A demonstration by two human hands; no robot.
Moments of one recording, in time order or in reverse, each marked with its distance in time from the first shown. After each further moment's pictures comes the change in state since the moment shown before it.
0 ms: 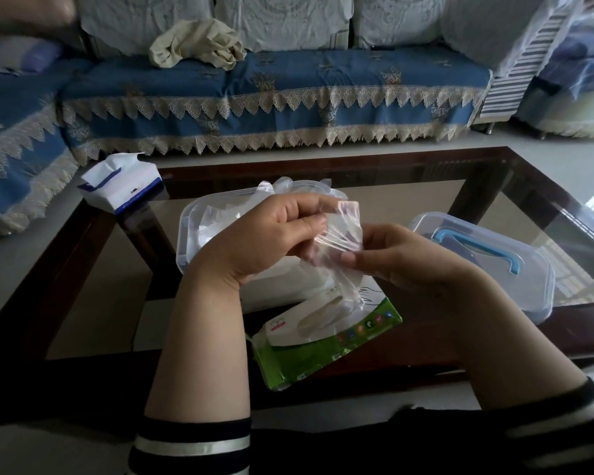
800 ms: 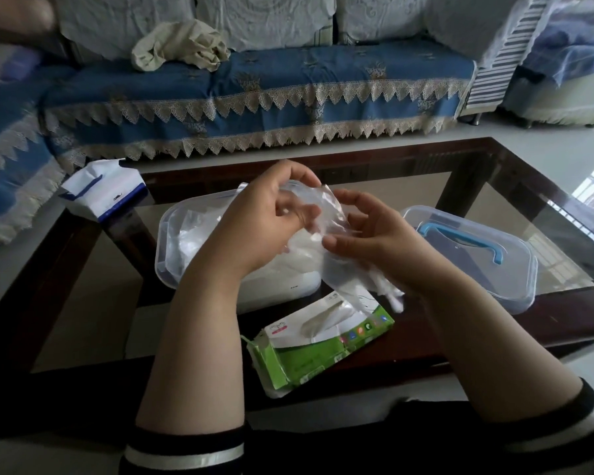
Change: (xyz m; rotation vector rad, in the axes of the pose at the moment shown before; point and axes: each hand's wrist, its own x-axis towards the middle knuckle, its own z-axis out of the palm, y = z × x) left_hand 0.010 0.015 0.021 0.314 0.277 0.049; right_hand -0.011 -0.004 0.010 0.034 0.334 -0.170
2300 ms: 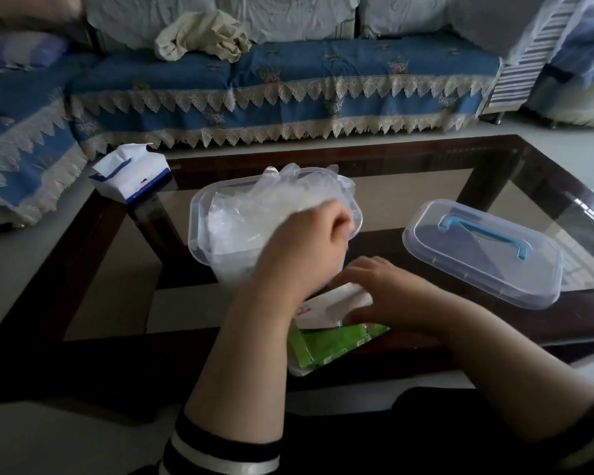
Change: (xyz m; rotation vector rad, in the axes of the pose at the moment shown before) left_hand -0.030 -0.004 0.025 0.420 0.005 -0.037; right_hand -0.011 0.054 0.014 -1.249 -0.299 0.093
